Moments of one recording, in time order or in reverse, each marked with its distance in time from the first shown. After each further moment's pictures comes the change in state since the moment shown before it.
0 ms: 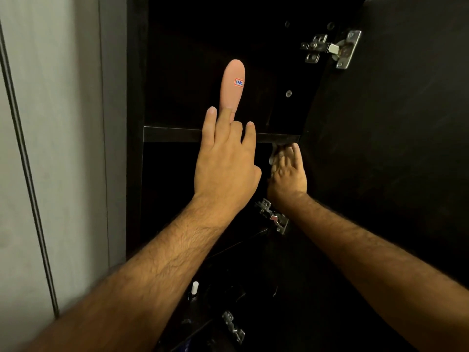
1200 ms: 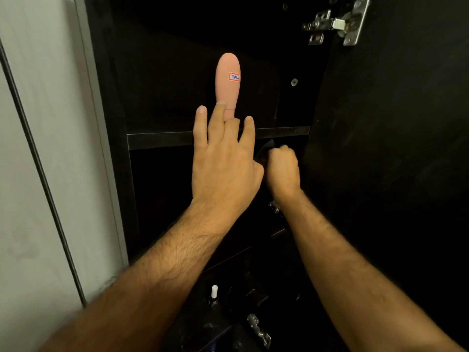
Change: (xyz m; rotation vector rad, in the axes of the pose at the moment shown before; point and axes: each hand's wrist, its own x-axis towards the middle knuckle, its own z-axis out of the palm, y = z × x) left_hand 0.004 0.004 0.002 0.003 0.024 -0.020; right_hand 0.028 -0.020 -0.020 1.155 0.289 0.224
